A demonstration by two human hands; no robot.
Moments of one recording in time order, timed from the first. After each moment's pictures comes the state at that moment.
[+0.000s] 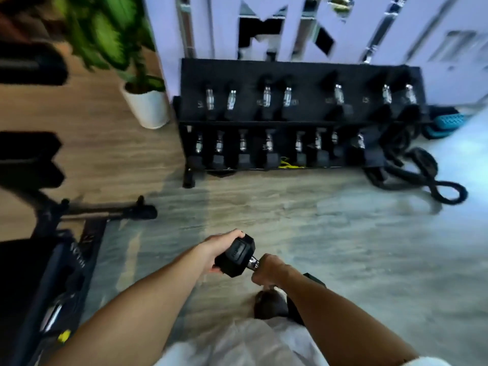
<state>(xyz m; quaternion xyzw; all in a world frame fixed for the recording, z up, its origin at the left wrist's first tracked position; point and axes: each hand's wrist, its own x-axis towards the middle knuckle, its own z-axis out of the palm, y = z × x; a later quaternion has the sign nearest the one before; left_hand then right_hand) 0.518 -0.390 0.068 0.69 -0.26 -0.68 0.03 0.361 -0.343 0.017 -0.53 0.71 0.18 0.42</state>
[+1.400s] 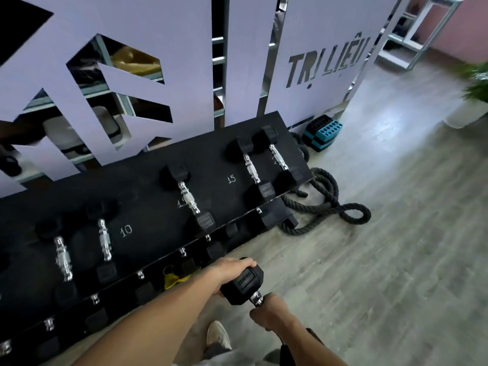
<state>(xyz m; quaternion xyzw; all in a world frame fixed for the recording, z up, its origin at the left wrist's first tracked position) -0.163 -0.875 0.055 0.55 -0.54 -0.61 -0.17 -0.243 -0.734 0.009 -0.22 0.85 -0.02 0.48</state>
